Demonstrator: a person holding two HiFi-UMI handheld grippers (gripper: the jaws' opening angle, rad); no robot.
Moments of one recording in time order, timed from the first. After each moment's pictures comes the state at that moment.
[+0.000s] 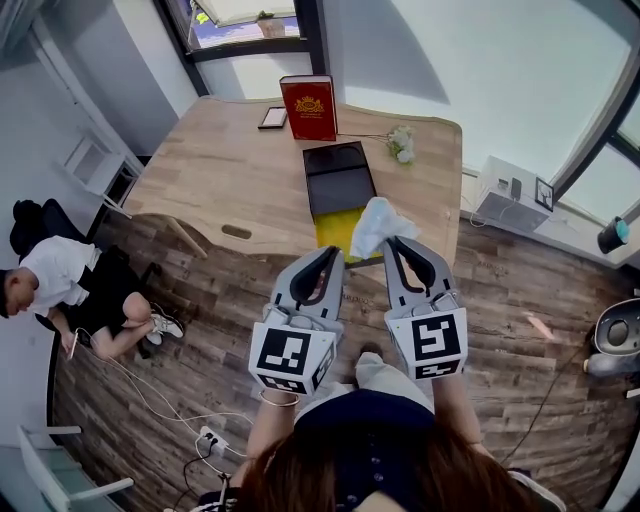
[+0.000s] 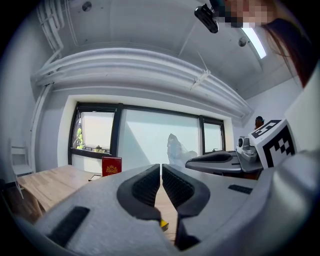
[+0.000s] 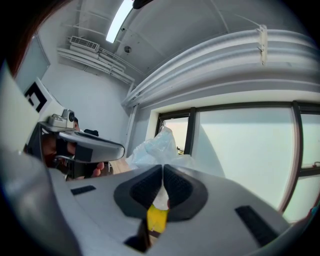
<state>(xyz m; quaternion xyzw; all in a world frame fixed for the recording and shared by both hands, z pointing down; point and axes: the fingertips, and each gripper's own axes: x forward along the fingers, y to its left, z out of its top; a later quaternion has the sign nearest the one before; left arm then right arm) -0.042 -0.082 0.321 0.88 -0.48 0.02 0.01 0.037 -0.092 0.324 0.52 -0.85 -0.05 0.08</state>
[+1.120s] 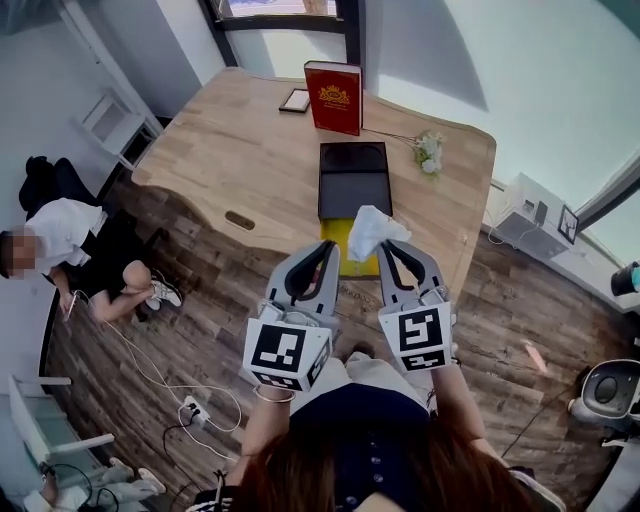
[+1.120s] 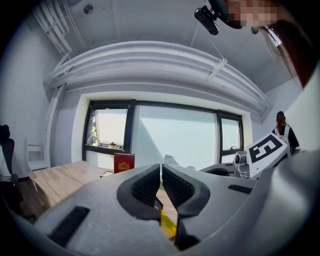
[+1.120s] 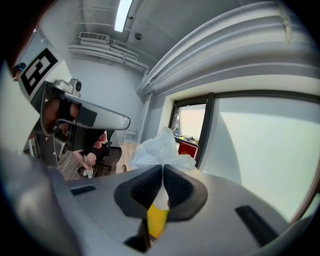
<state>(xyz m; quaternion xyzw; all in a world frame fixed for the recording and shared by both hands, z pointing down) -0.043 -0.156 0.332 0.83 -0.56 0.03 0.03 0.031 -0.179 0.381 0.43 -0.88 -0.05 0.17</state>
